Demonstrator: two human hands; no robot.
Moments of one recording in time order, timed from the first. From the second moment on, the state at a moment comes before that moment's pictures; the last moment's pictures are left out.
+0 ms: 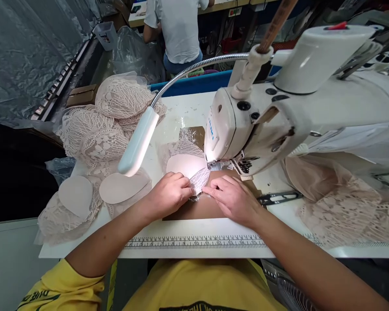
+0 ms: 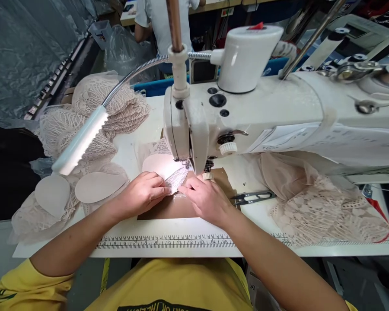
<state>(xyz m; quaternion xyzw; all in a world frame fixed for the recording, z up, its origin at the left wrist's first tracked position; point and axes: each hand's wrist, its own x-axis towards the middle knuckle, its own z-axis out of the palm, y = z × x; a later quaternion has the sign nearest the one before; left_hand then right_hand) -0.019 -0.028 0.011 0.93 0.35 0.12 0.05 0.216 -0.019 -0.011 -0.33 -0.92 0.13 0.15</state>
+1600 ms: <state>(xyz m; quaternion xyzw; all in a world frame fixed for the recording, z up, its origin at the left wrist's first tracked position) 0.006 0.007 -0.005 0.93 0.34 0.11 0.05 0.215 -0.019 -0.009 -0.39 -0.91 0.06 0.13</state>
